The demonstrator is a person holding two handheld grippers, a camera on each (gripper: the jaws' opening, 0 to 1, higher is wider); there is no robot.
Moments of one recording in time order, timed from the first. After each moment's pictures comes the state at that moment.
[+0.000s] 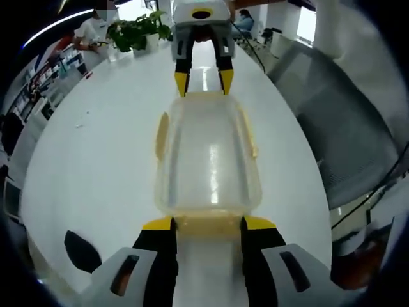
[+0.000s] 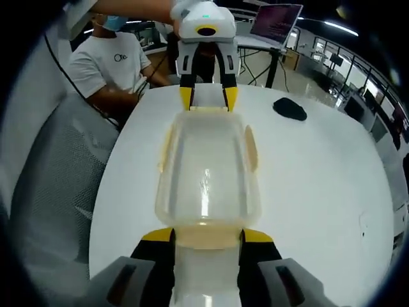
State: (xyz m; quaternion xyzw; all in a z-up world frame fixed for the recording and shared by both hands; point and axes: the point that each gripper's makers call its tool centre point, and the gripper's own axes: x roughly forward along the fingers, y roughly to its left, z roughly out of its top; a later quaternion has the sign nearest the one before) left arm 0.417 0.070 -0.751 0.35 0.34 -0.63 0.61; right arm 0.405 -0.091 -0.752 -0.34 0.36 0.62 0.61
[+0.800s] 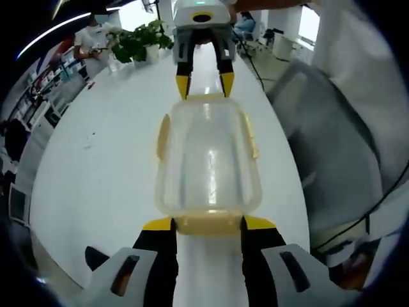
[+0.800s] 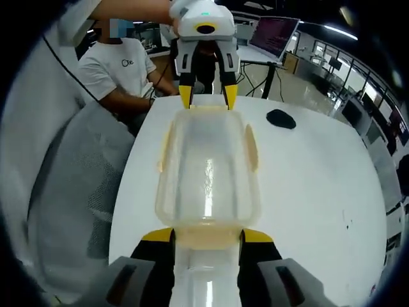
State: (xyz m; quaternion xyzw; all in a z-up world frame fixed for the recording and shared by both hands) left arm 0.404 0.031 -0.693 0.35 0.33 -0.62 0.62; right arm 0.391 -0.130 -0.698 -0.34 0.35 0.62 0.61
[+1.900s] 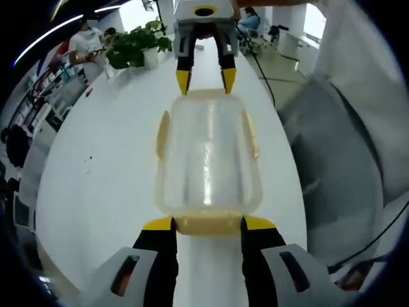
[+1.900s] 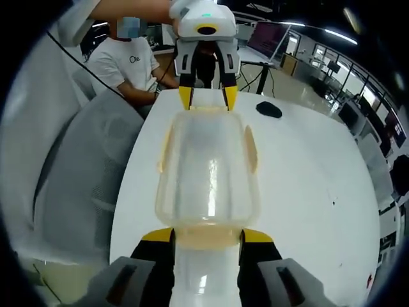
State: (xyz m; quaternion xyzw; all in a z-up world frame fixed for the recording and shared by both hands) left arm 0.405 -0.060 -0.676 0.37 0.33 -0.60 0.62; right arm 0.394 -0.222 -0.681 -0.36 0.34 0.61 0.62
